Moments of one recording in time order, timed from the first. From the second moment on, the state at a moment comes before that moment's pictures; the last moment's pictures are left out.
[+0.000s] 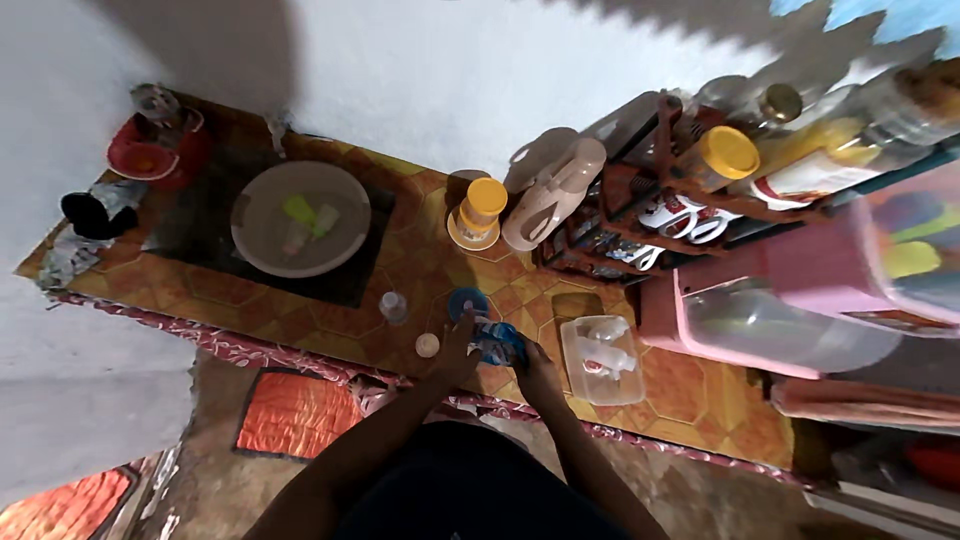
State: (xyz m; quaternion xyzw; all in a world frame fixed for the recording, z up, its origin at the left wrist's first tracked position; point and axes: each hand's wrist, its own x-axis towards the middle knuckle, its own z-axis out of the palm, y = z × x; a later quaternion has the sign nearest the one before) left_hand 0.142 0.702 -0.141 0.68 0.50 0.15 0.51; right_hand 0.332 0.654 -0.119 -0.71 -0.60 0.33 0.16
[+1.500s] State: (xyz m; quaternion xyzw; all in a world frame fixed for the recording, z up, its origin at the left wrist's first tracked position) left_hand 0.146 0.691 -0.152 0.72 0.53 0.09 0.44; right_hand 0.346 0.653 -0.134 -0.72 -0.58 0.29 0.25
